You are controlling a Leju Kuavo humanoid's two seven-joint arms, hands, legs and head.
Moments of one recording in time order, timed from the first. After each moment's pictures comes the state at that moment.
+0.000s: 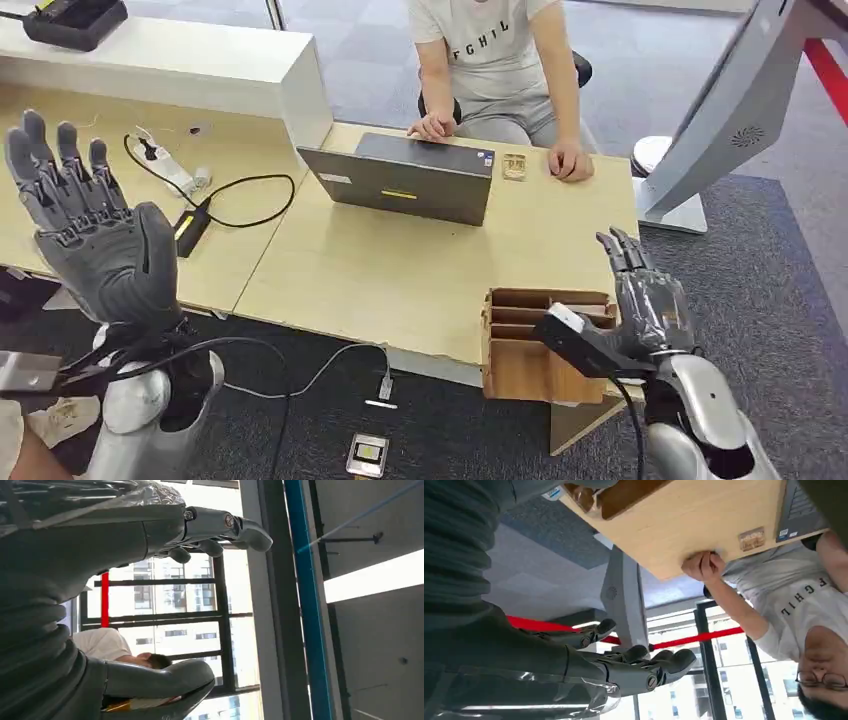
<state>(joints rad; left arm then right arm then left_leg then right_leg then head) -0.10 0.09 -0.33 -2.06 0.21 0.53 -0.64 -0.37 -0.33 0.56 -1.53 1.01 -0.02 0.19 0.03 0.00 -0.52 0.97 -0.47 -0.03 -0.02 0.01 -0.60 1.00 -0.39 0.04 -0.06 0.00</state>
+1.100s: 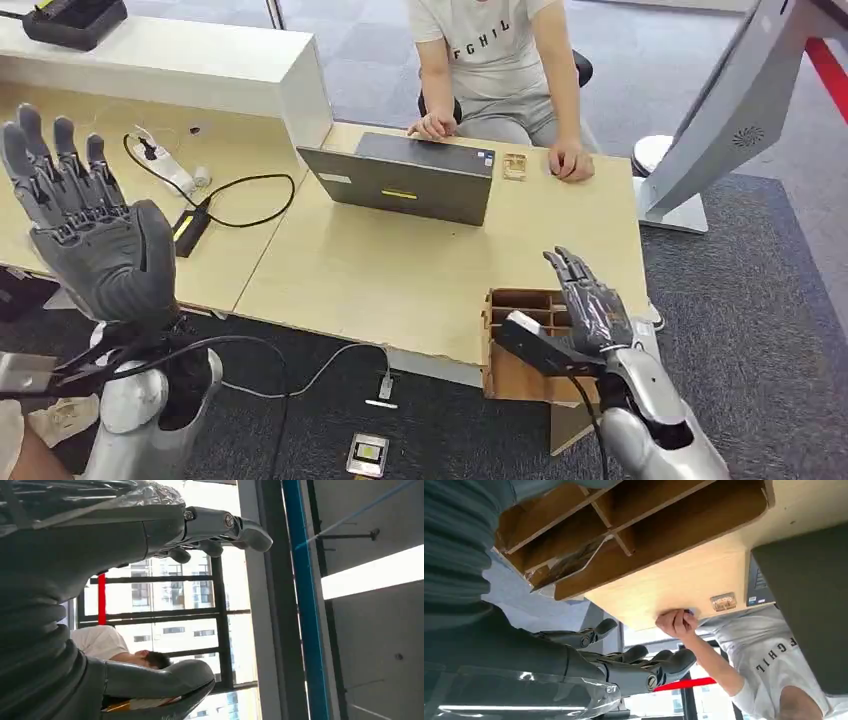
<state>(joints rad) -0.11 0.09 -0.33 -2.07 0.21 0.52 -0.63 -0.47 -0.23 0.67 -1.24 0.92 -0.08 0.12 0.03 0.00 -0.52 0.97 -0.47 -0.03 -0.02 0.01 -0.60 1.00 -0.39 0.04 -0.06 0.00</state>
